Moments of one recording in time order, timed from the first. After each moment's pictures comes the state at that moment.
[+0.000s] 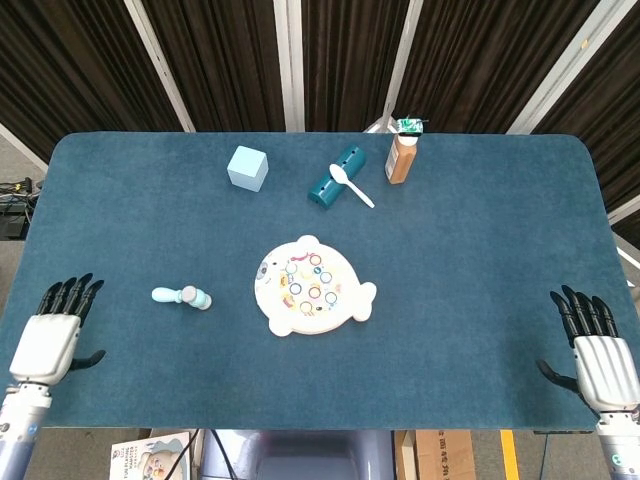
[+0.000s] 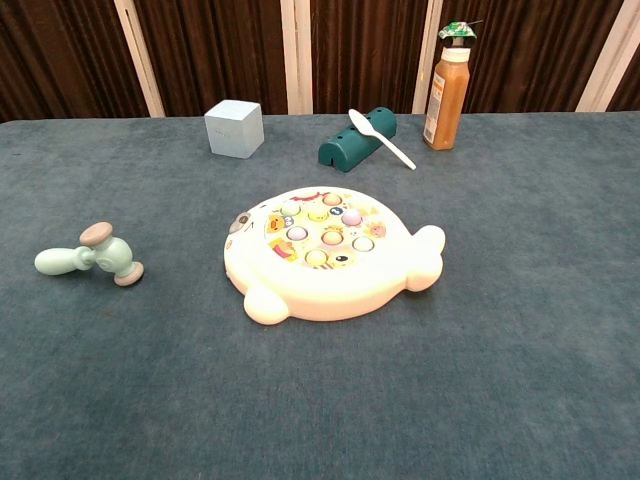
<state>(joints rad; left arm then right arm) -0.16 -1.17 -0.06 -1.76 1.41 1.35 0.37 0.06 -1.11 0.04 -1.60 -1.53 1.49 0.00</state>
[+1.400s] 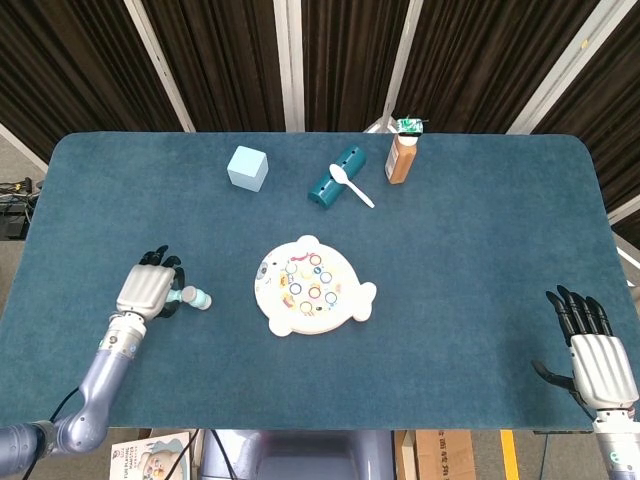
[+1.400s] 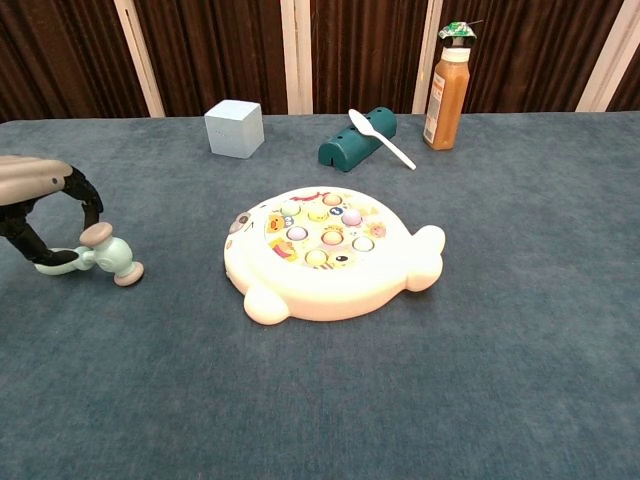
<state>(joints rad) -0.58 -1.40 -0.18 -1.67 0.85 1.04 0.71 0.07 -1.10 0.04 -1.62 -1.52 1.46 0.04</state>
